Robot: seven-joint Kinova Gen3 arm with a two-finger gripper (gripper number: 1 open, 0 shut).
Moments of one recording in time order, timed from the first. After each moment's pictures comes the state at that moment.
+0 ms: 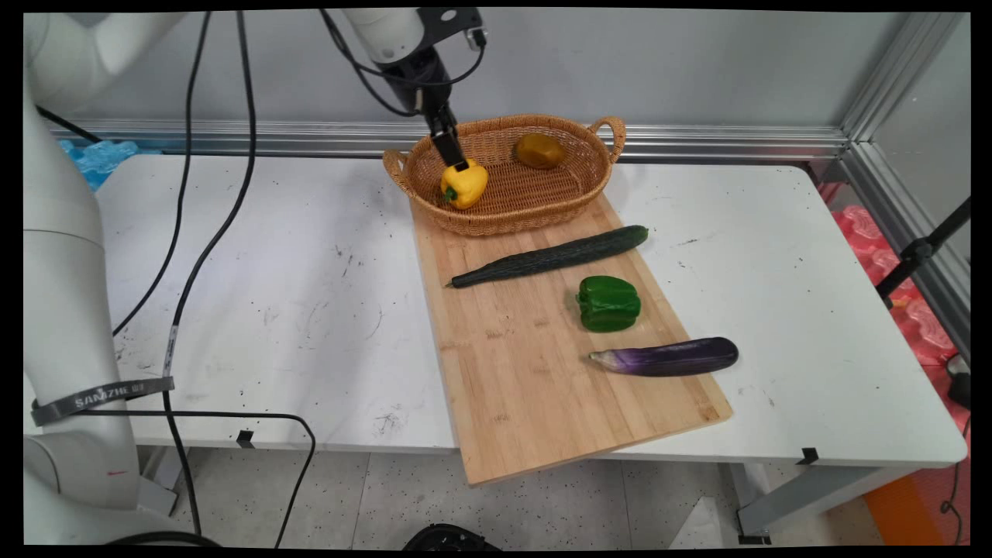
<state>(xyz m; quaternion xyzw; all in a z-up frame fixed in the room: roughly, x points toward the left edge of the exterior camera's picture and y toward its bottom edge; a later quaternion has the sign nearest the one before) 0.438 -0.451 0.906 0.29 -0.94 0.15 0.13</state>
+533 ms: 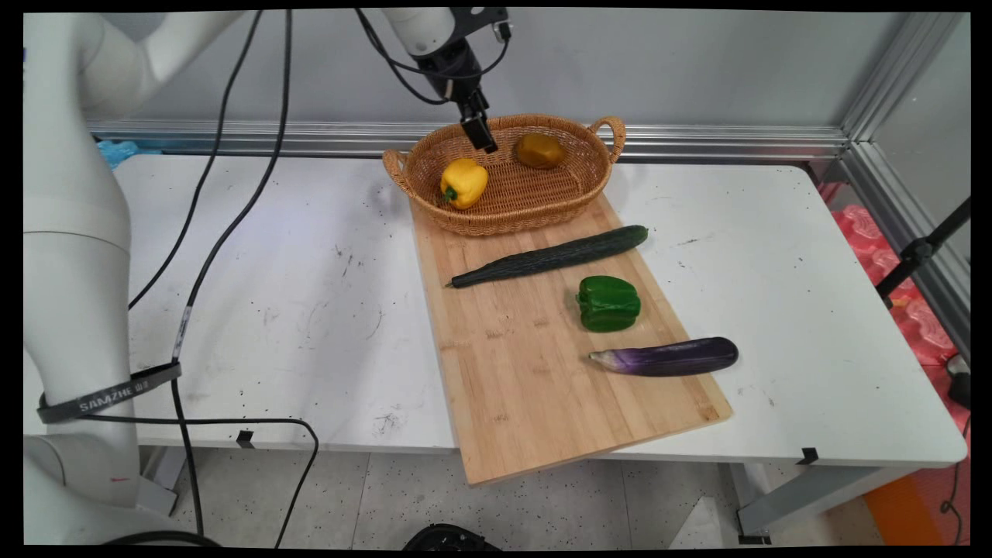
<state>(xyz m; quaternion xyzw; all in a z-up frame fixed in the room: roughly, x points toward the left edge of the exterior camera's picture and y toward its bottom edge) 0.435 -0.514 0.887 0.25 -0.94 0.17 0.16</state>
